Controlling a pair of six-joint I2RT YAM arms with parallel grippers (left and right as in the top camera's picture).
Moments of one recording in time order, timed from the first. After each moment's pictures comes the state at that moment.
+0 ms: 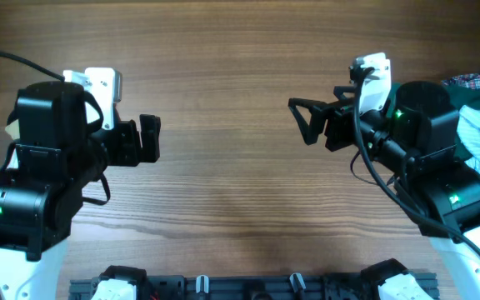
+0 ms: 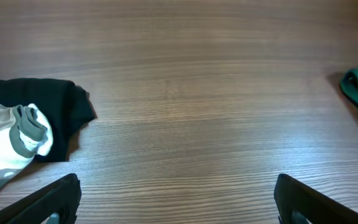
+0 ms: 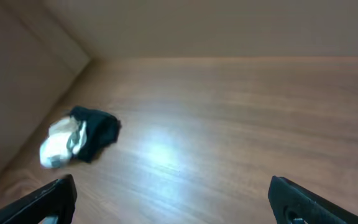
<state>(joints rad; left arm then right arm) -0.16 1.09 1.51 -1.23 0.05 -0.13 0.34 1.03 1.20 -0.61 -0.26 0.29</state>
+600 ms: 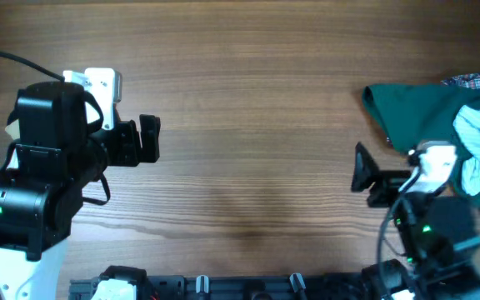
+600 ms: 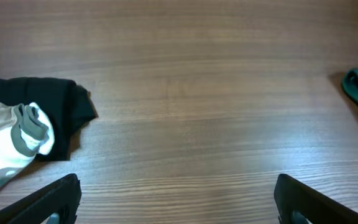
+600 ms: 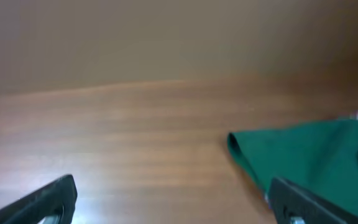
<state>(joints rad) -0.16 1.09 1.51 -1.23 0.04 -0.13 0.28 0.40 0.67 -0.59 0.21 0.20</state>
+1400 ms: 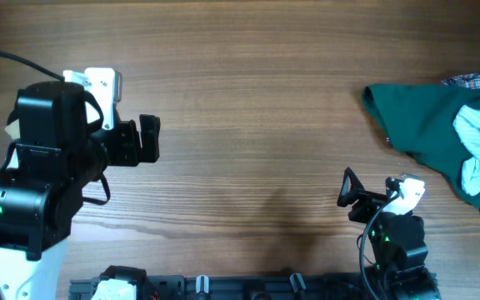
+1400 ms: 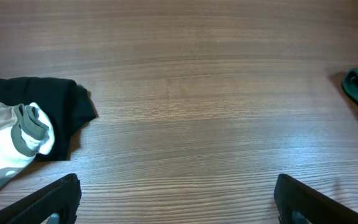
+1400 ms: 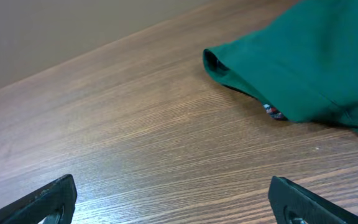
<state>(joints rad) -0.16 1.09 1.51 -1.23 0.04 -0.13 0.23 0.02 0.15 -0.51 0.22 0.43</state>
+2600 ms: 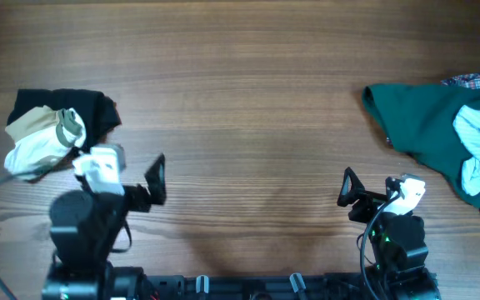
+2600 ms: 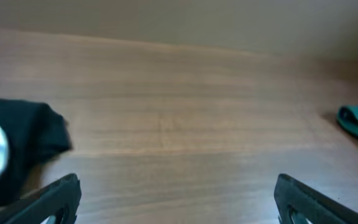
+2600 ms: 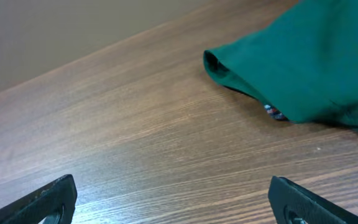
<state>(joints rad) -0.02 0.41 0.55 -0.53 0.20 -0.13 0.23 0.02 0.15 -0.51 0.22 0.44</state>
